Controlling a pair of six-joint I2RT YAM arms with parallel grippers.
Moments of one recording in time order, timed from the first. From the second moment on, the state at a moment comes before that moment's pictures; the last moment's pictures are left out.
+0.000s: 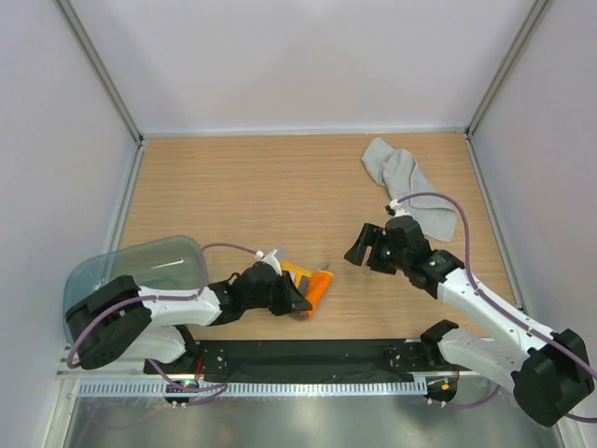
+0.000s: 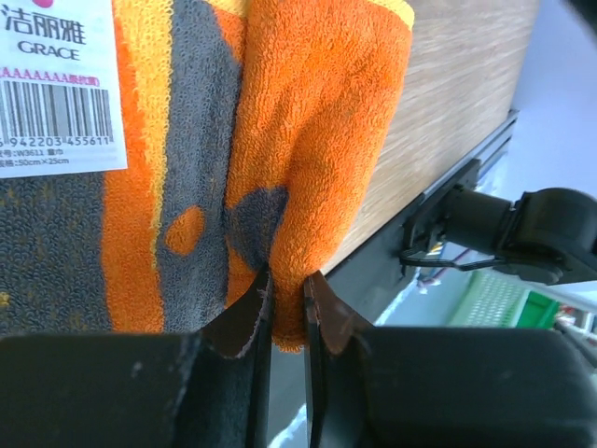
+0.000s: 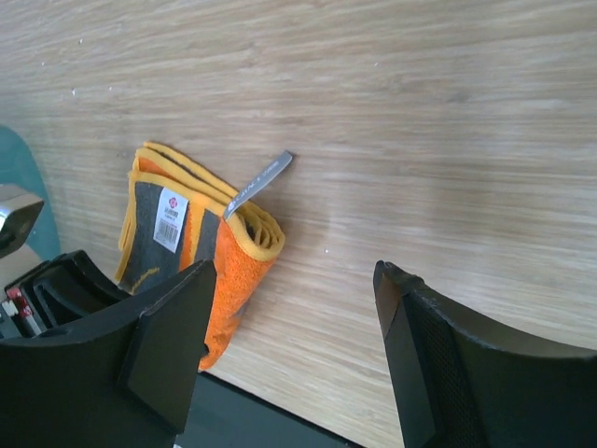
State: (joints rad) left arm -1.00 1.31 0.36 0.32 0.14 -1.16; right arm 0.53 0.97 0.62 -0.39 -0.04 0.72
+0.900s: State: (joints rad) left arm -0.92 1.25 0.21 0.34 0.12 -1.57; right arm 0.74 1.19 0.39 0.12 -0.21 0.89
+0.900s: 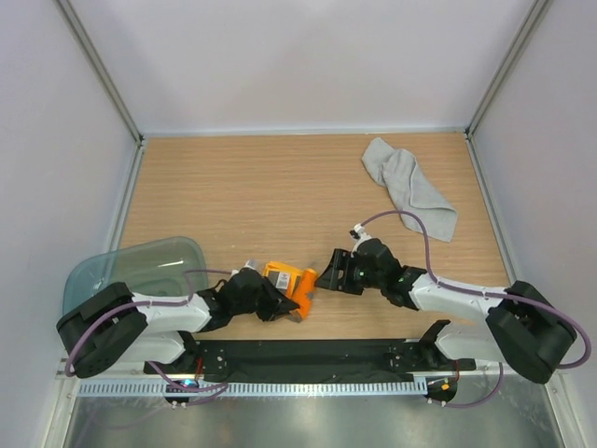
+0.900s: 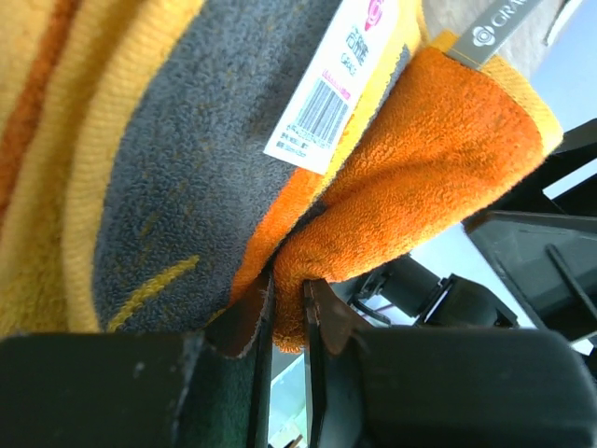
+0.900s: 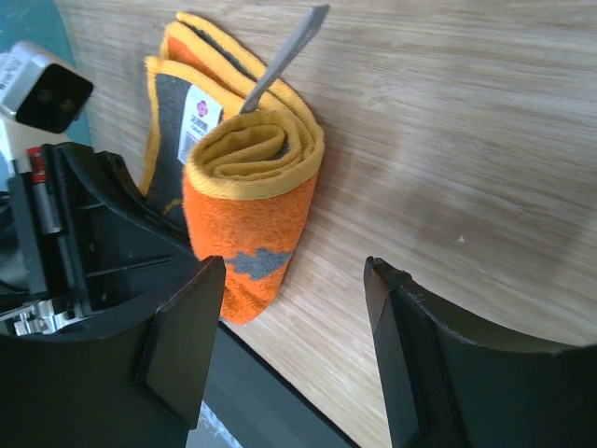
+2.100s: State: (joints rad) left arm -0.90 1.30 0.32 0.20 0.16 -1.49; right arm 0.82 1.55 0.49 0.40 -0.19 0.85
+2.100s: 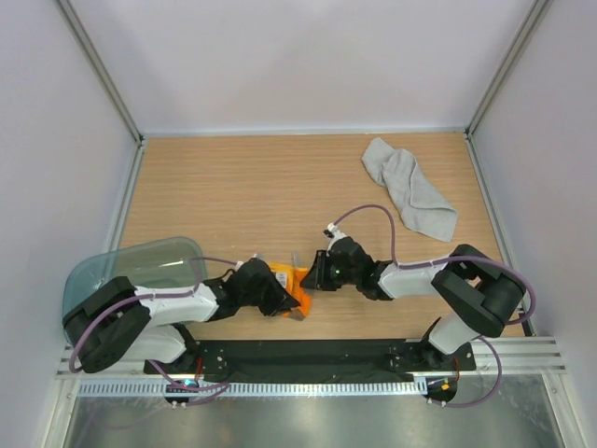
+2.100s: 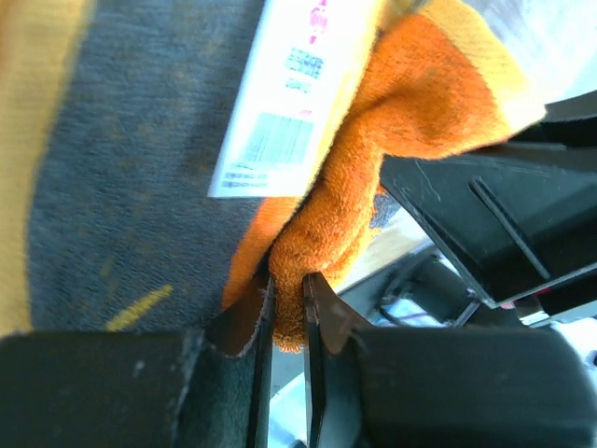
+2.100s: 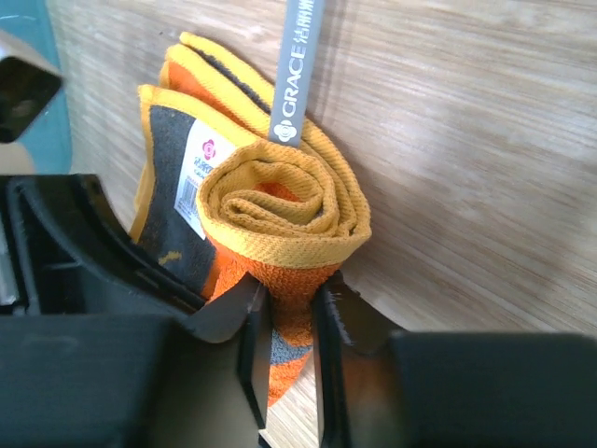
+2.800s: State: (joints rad) left arm -1.00 1.64 0.77 -0.03 0.08 -1.07; right arm 0.84 1.24 0.55 -0.27 0.25 0.99
